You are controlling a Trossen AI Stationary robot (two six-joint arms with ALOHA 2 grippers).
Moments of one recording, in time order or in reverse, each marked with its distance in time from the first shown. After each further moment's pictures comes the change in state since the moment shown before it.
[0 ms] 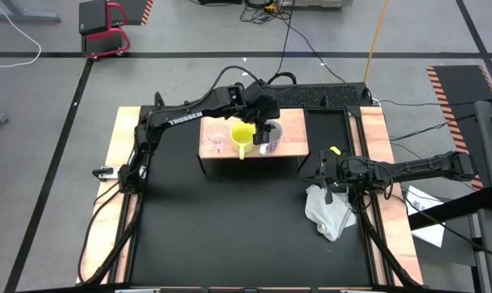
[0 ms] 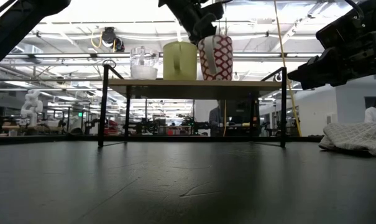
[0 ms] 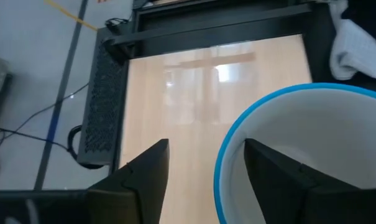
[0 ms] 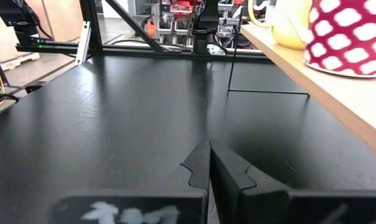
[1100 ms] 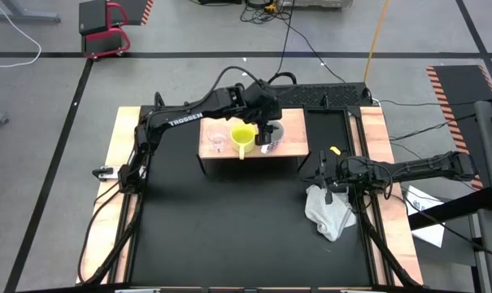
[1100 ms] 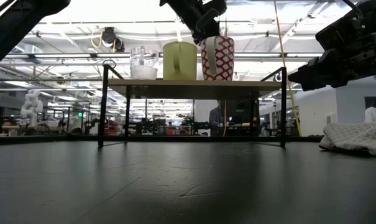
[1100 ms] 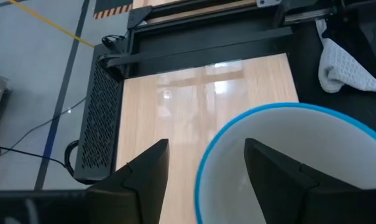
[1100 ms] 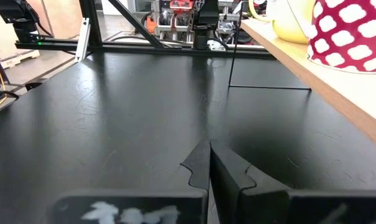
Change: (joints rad) left arm -0.011 -0.003 0.002 0.044 0.028 0.013; right arm 0.000 0.000 0.000 -0.015 0.000 0.006
